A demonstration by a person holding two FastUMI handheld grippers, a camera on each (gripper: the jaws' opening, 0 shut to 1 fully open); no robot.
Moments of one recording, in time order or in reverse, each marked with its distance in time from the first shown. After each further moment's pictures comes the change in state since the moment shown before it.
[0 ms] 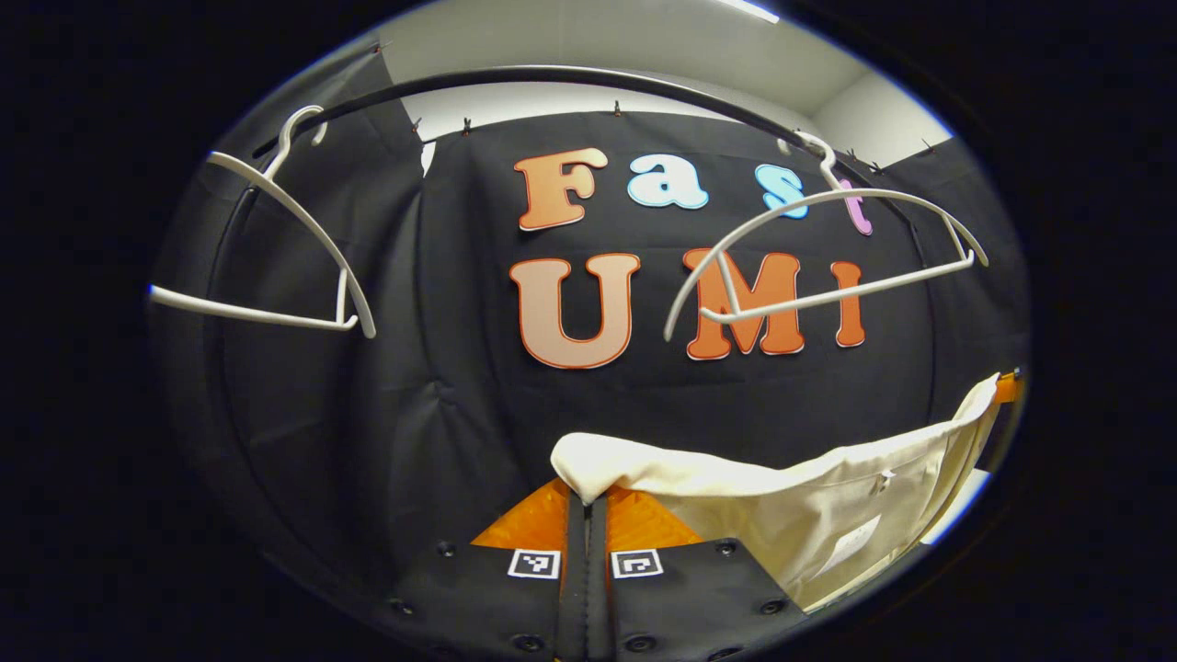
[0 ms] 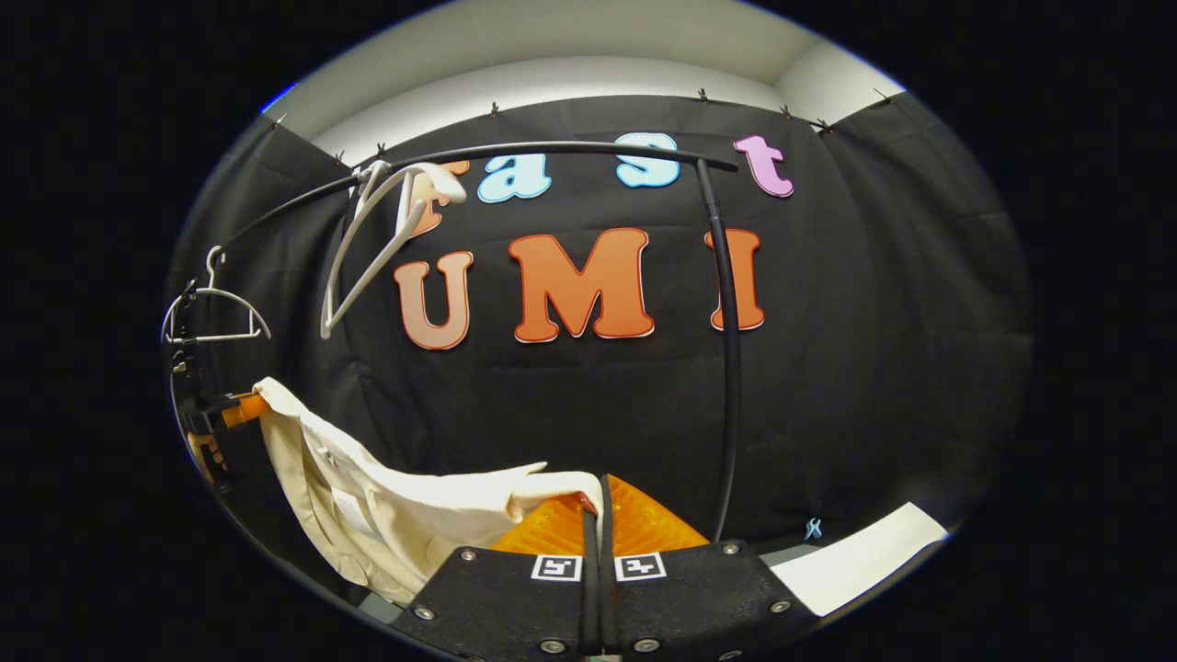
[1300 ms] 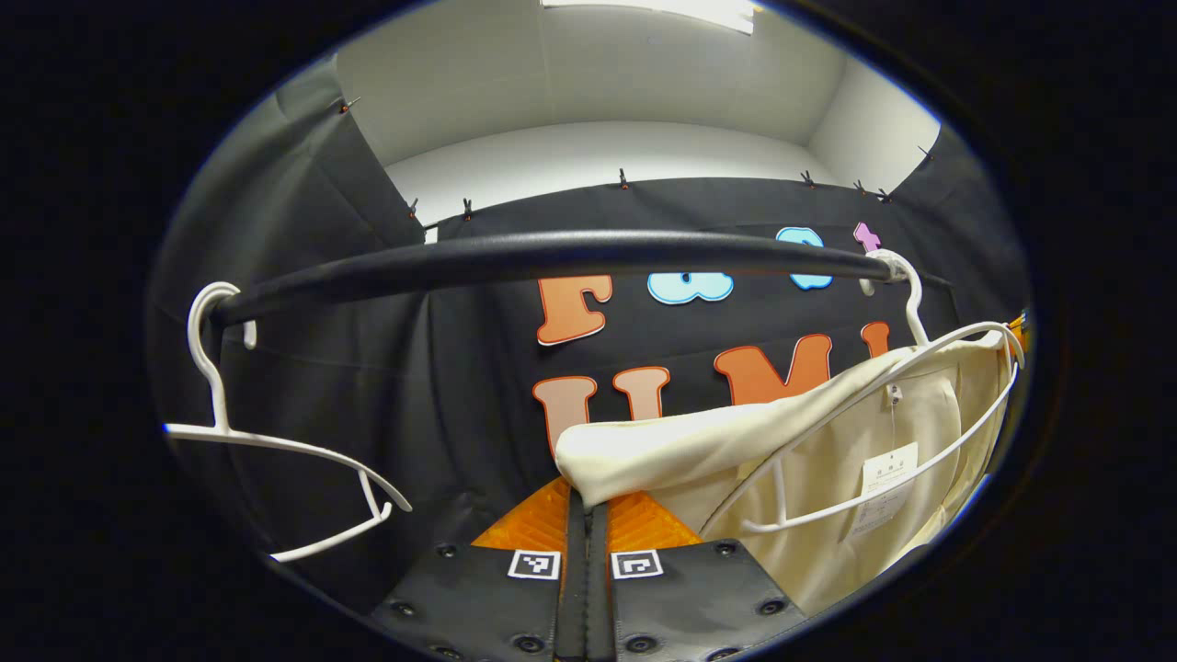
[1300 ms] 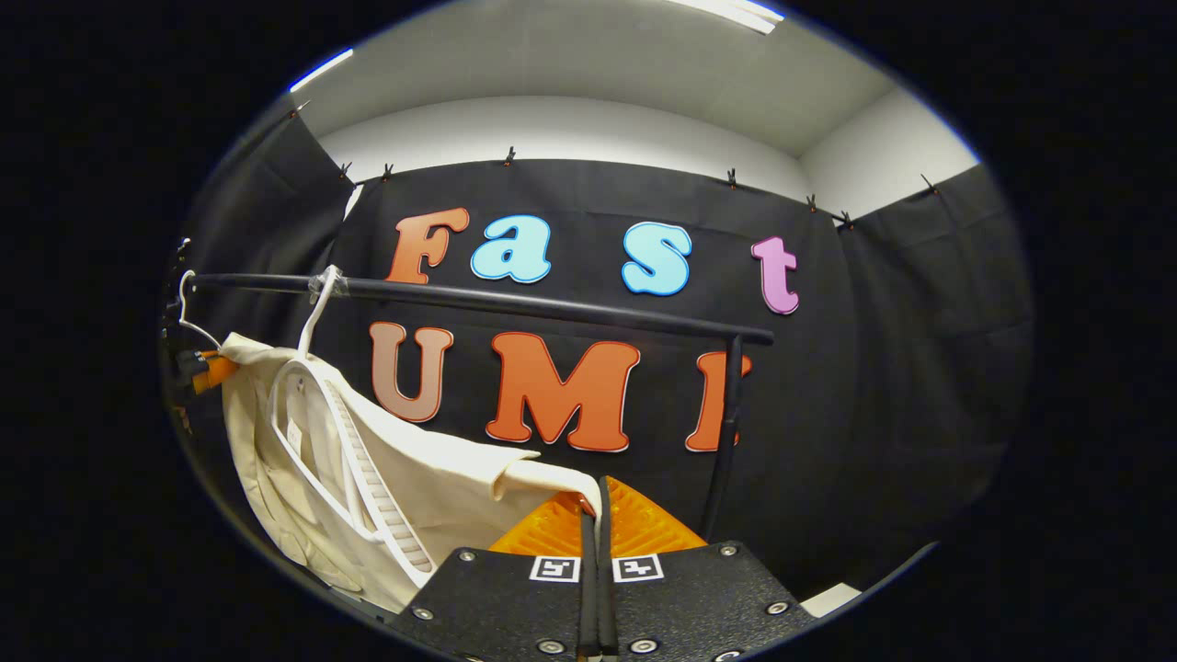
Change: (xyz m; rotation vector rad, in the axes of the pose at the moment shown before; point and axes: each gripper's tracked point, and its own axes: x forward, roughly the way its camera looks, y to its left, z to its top) left arm 0.060 0.041 0.171 0.061 -0.205 0.096; right arm 0.040 0.020 0.214 -0.118 -0.168 -0.055
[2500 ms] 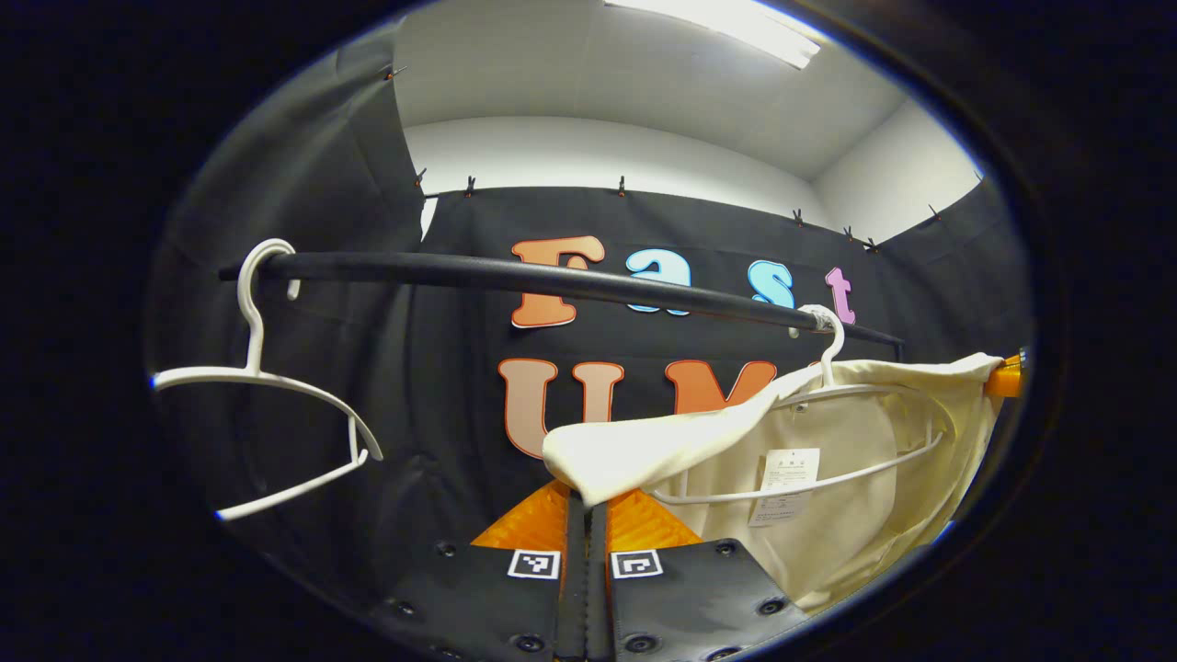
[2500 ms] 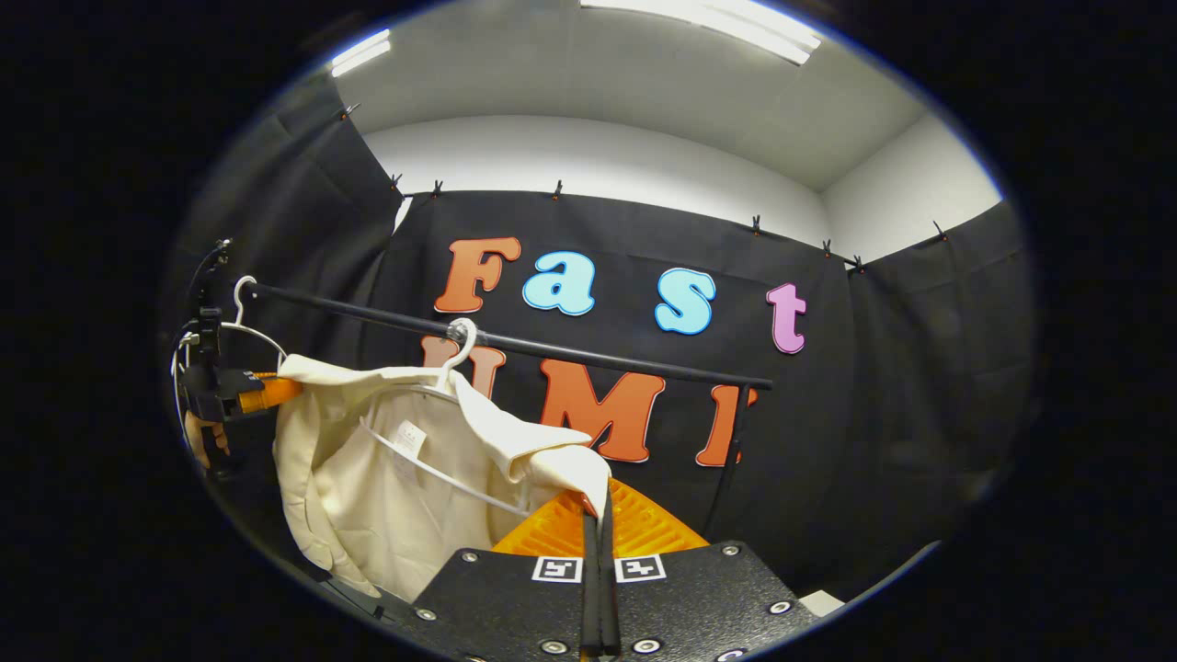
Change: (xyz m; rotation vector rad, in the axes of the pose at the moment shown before) left arm -0.073 -0.012 0.022 -0.154 0.002 -0.125; right arm -0.139 0.058 0.061 -0.151 -0.075 0.000
